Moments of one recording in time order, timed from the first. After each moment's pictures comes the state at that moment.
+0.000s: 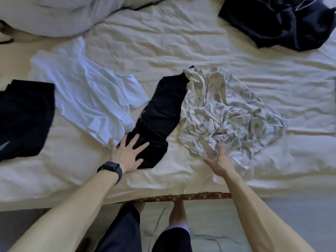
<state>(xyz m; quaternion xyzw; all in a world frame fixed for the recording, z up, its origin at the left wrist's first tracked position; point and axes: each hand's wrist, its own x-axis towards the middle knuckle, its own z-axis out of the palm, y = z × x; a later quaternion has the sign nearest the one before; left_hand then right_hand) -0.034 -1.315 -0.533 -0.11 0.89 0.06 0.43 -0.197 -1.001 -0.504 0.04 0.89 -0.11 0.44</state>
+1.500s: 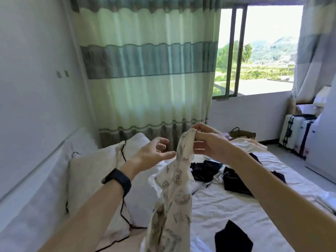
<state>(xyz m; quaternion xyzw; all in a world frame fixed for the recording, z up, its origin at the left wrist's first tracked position) -0.012 -1.579 0.118 -0.04 0.91 0.41 -0.07 -0.091 -1.358 0.139 -0.25 0.60 -0.73 0.22</state>
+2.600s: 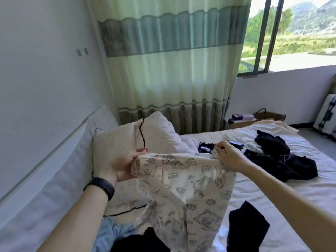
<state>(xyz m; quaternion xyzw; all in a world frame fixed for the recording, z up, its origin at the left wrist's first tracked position) 0.050 -1.677 0.034 -0.20 0.56 0.80 0.06 -0.146 -1.364 -0.012 -0.20 0.89 -0.41 0.06</state>
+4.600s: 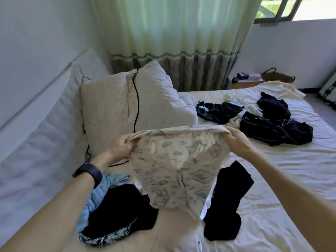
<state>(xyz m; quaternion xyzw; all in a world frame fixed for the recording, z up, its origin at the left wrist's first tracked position) 0.069 -1.658 -0.078 -0.22 0.85 0.48 -0.02 -0.136 -1.335 -0.094 -0.24 0.86 -0.43 0.15</state>
